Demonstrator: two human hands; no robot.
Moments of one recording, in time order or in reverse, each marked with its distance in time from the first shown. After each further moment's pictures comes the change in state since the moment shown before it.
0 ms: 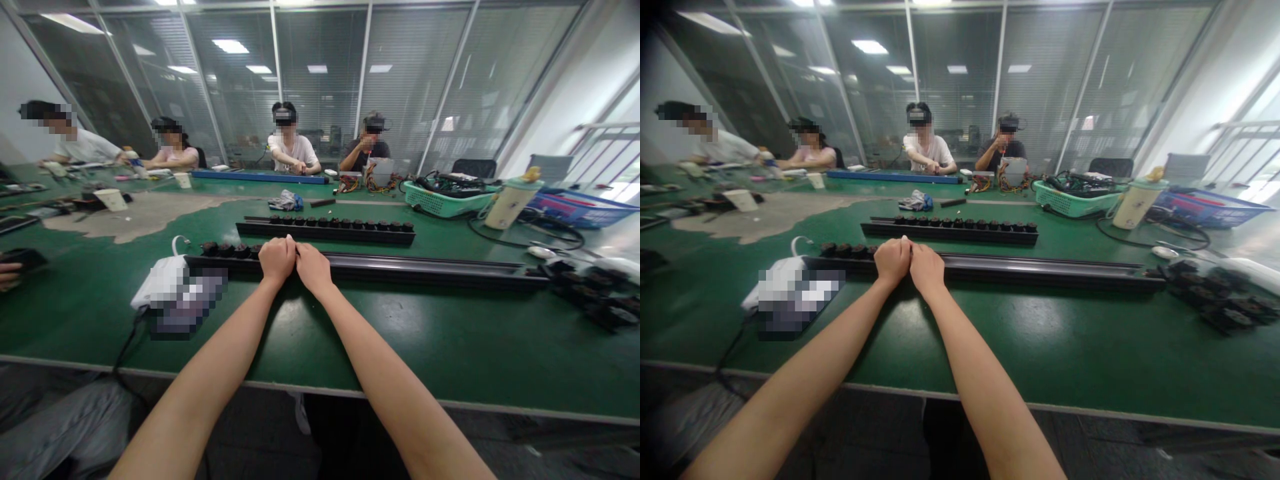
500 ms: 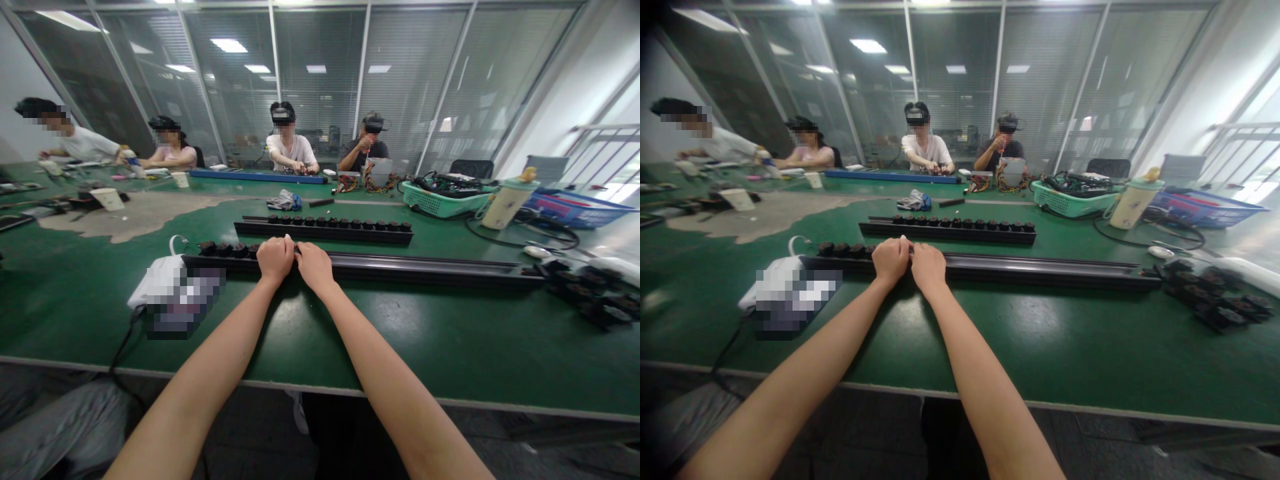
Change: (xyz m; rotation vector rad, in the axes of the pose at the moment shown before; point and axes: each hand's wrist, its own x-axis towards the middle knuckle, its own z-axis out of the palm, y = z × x) left_hand 0.000 0.001 0.000 0.055 0.016 0.018; right_hand 0.000 0.005 -0.009 -0.075 -0.007 -0.012
